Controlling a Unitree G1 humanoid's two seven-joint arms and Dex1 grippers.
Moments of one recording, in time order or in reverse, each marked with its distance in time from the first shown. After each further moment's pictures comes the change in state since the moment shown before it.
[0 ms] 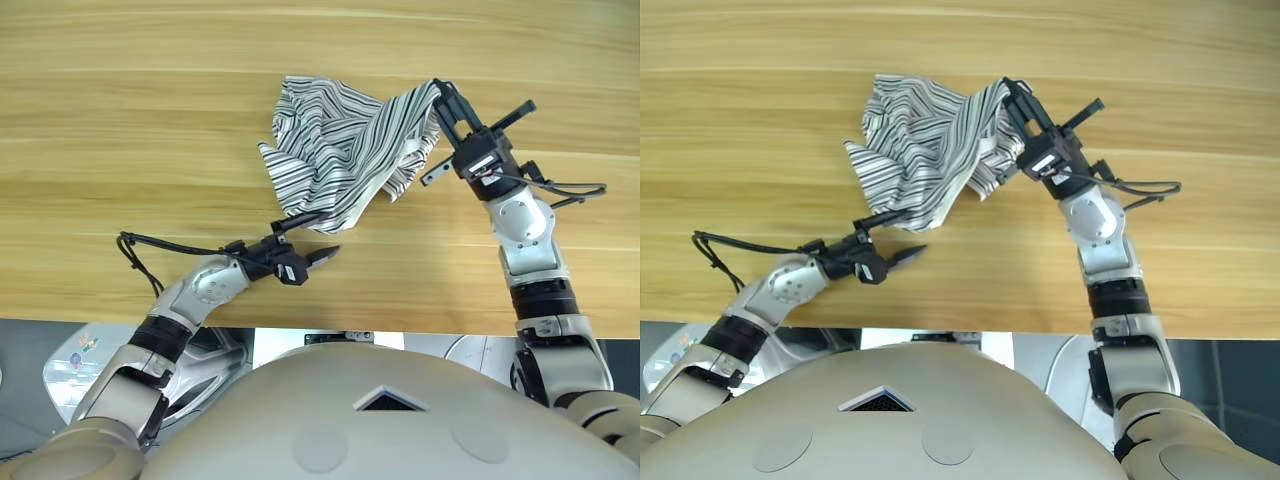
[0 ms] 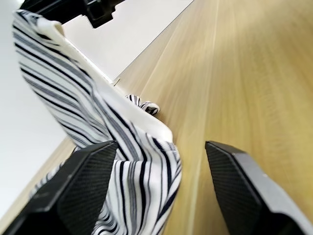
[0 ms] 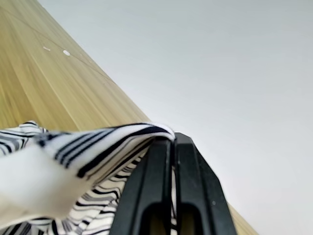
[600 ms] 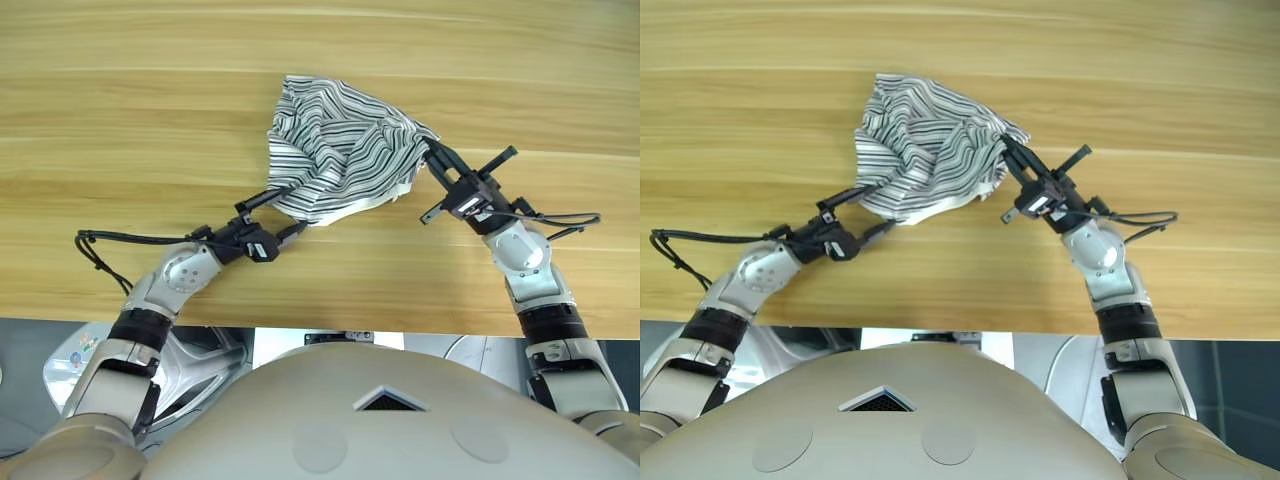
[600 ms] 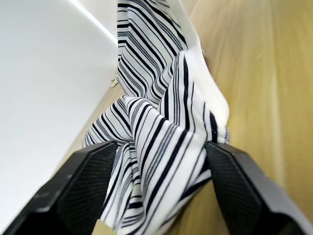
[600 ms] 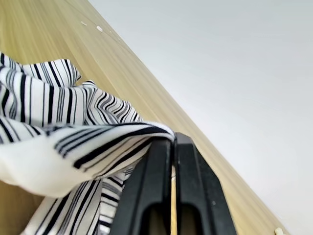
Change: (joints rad) left arm -0.071 0.045 0.185 0.109 0.097 -0.002 0.077; right arm 0.138 -0.076 0.035 0.014 -0.036 -0.041 0.011
